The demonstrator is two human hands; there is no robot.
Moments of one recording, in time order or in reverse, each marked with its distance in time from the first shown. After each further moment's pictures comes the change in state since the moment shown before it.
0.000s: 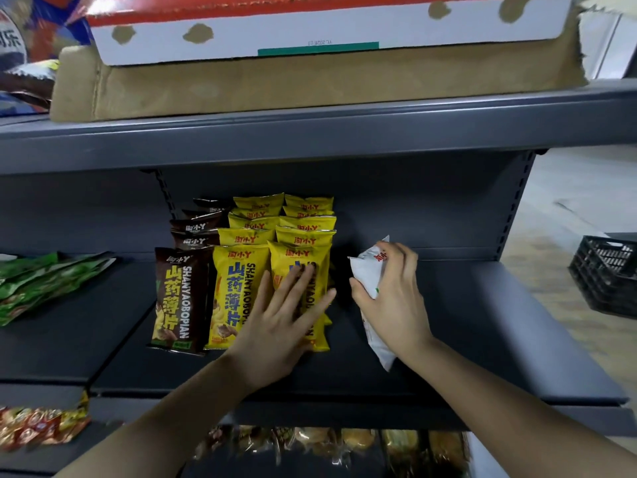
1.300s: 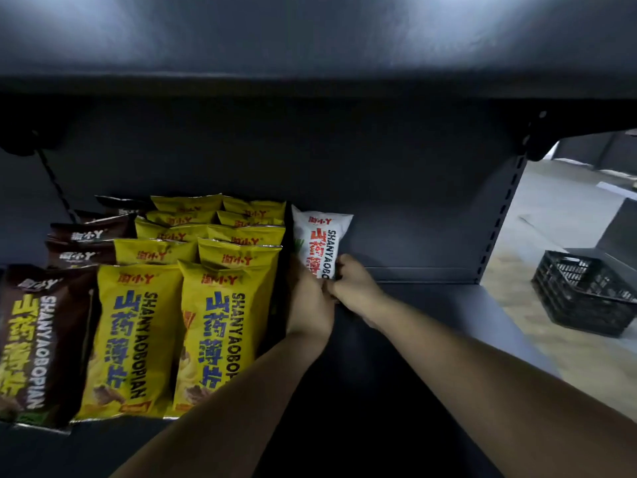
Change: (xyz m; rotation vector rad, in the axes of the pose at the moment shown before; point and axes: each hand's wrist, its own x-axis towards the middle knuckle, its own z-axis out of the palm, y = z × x) left_hand 0.183 0.054 0.116 -0.648 0.232 -0.953; right_hand 0.101 0.080 0.056 0.491 -0.499 0.467
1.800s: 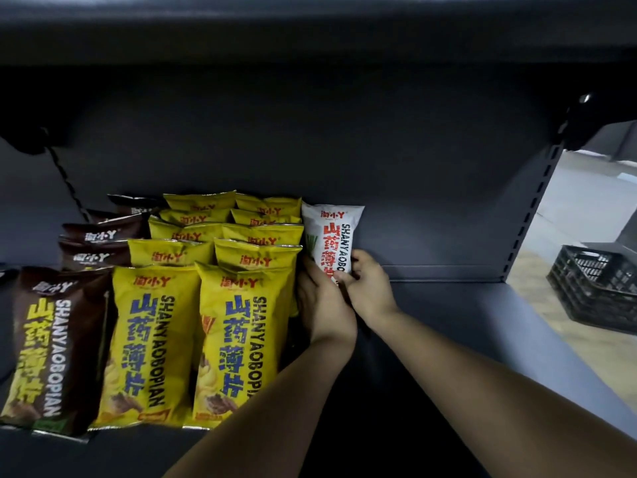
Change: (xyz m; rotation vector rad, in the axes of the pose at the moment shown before) left_hand -0.008 -0.004 0.014 0.050 -0.066 -0.192; right_hand 0.020 0.028 0.020 -0.077 0.265 -0.118
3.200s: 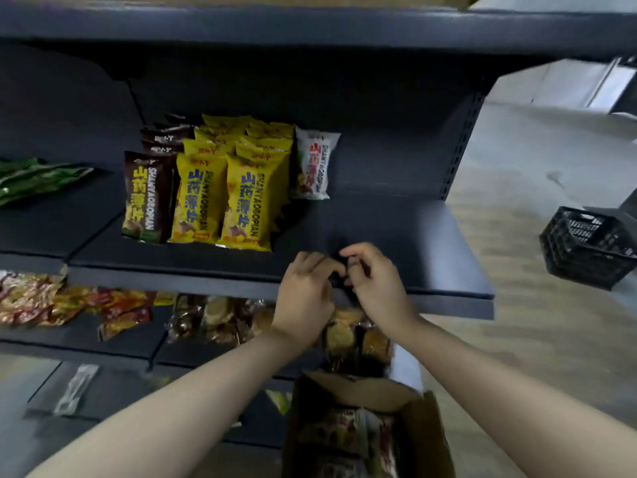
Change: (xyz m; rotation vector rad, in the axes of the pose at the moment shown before) left_hand -0.228 -0.015 -0.139 -0.065 -0.061 0.670; right_hand -0.255 -0.033 -0.125 -0.071 -0.186 -0.161
